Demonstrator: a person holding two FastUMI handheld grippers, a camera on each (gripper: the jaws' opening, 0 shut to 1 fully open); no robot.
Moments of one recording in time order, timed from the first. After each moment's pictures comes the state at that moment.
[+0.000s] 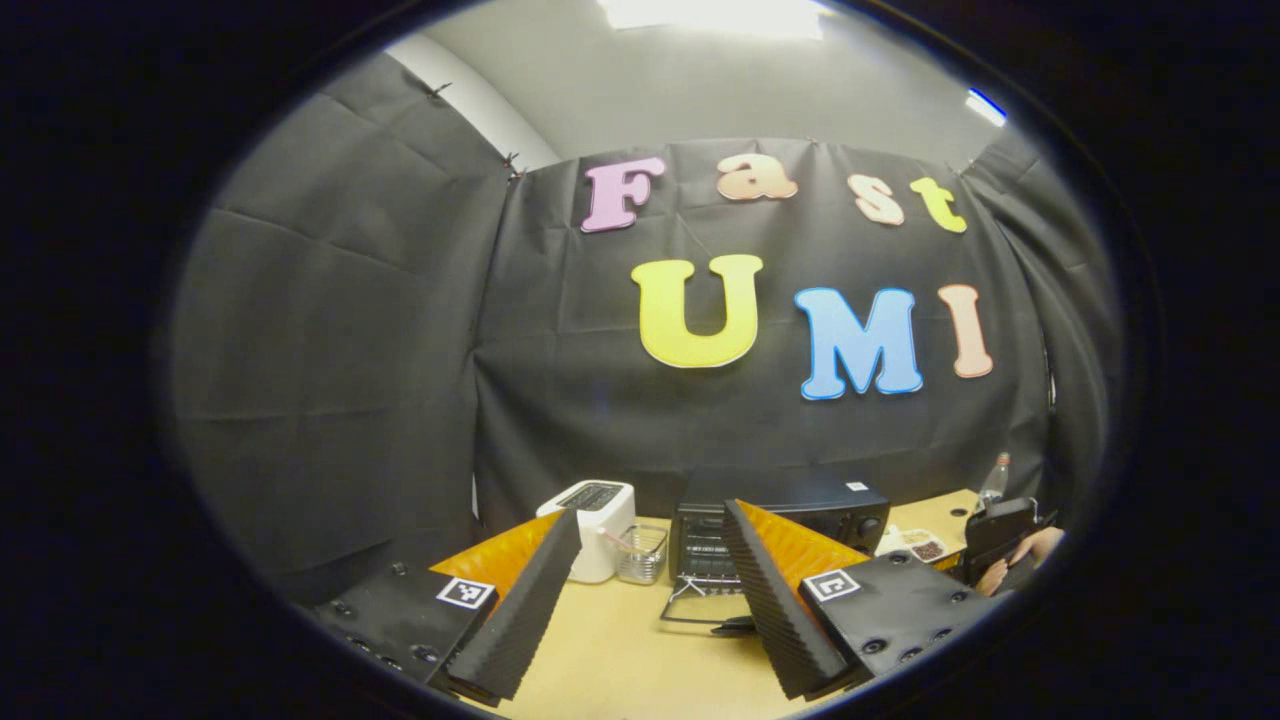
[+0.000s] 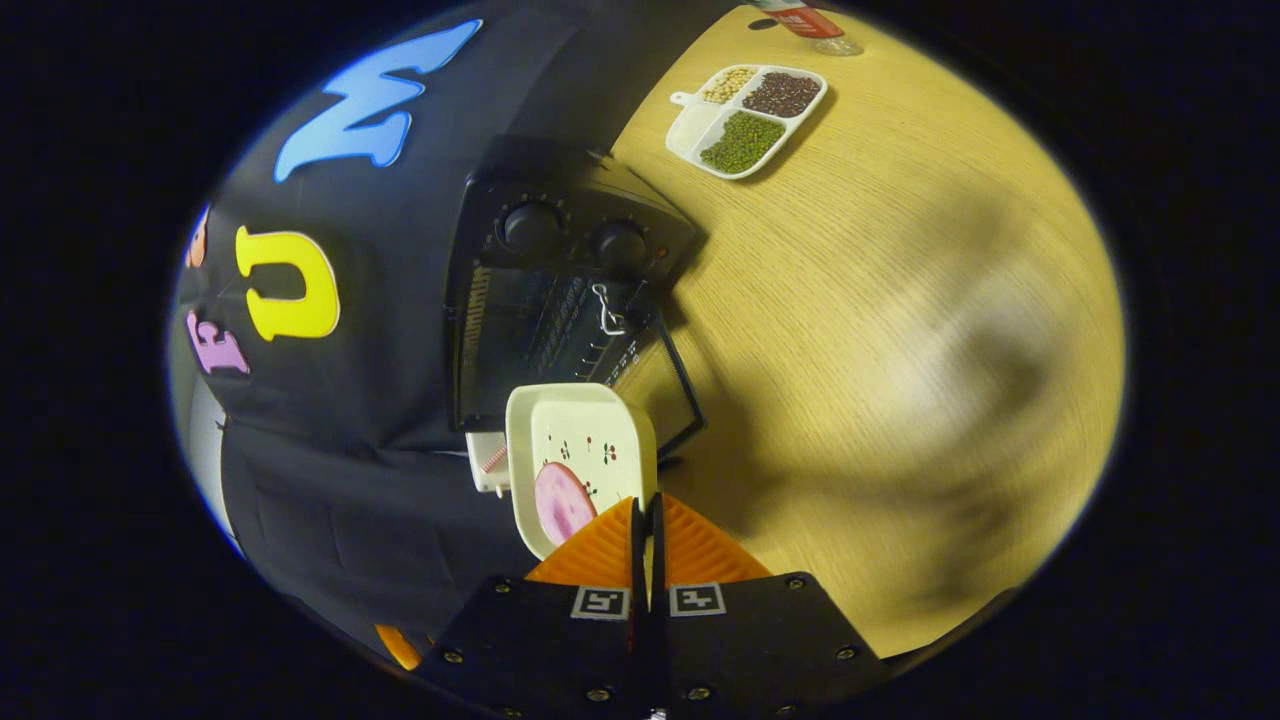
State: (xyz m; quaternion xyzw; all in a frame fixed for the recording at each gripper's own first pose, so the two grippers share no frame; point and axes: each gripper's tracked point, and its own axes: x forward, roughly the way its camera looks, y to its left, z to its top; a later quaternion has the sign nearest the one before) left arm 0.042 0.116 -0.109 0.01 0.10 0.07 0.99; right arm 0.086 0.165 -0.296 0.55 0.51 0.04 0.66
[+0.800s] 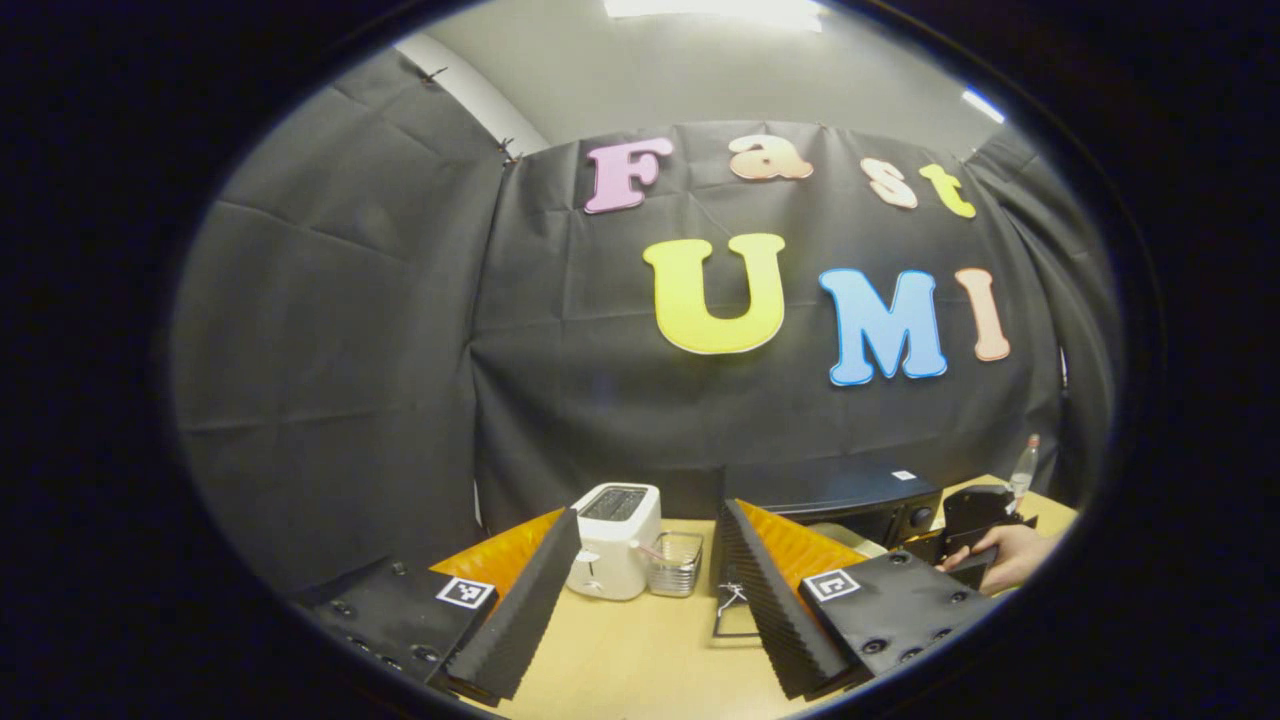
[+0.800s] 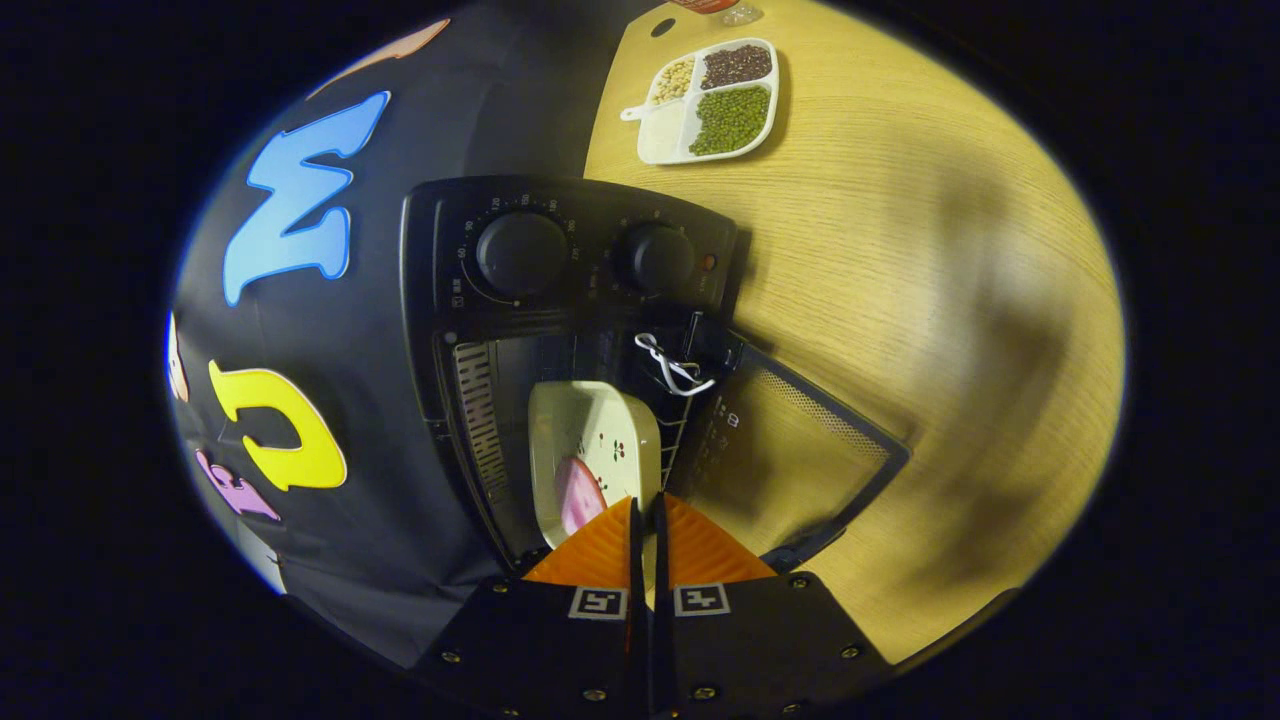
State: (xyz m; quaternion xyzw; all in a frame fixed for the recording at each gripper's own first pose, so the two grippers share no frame) left arm 0.102 0.183 -0.136 0.02 0.11 0.06 0.99; right arm 0.201 0.227 -0.318 0.66 0.40 -0.09 0.62
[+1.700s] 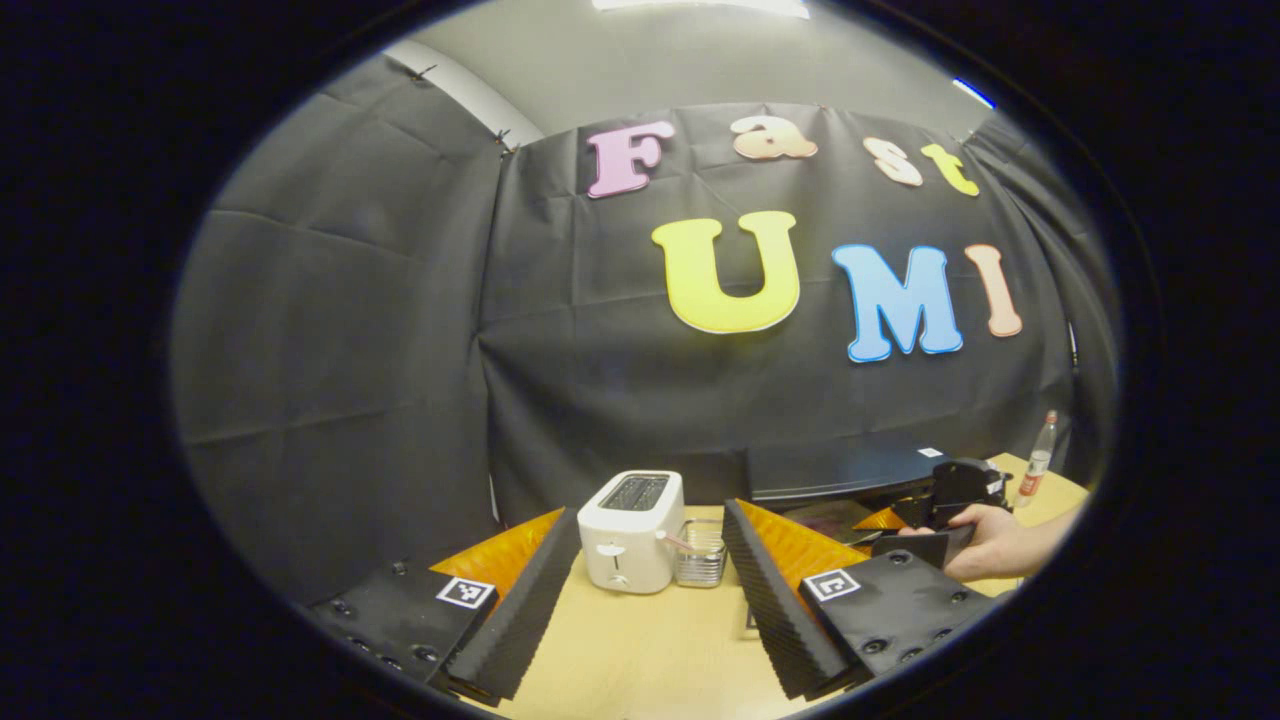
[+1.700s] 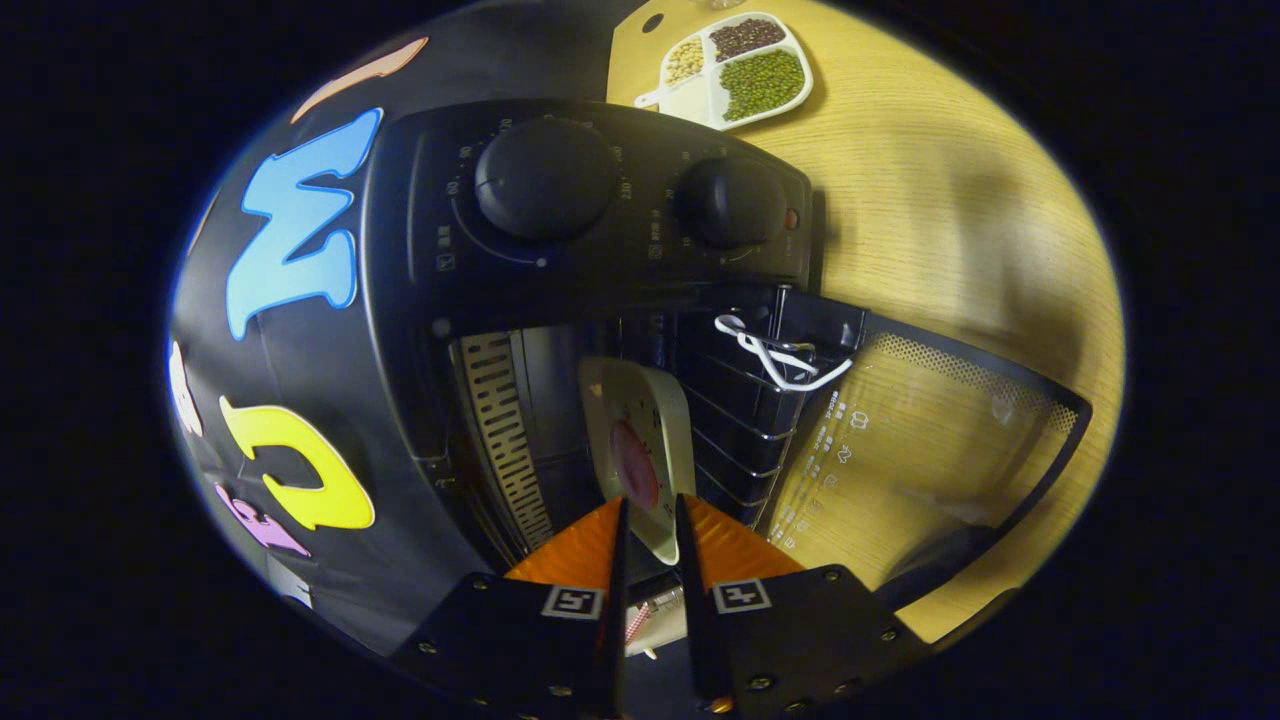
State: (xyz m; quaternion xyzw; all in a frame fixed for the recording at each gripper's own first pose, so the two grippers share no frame) left arm 0.107 0.198 -0.147 0.04 0.13 0.06 0.99; right arm 0.258 0.252 -0.310 0.70 0.34 -0.08 0.63
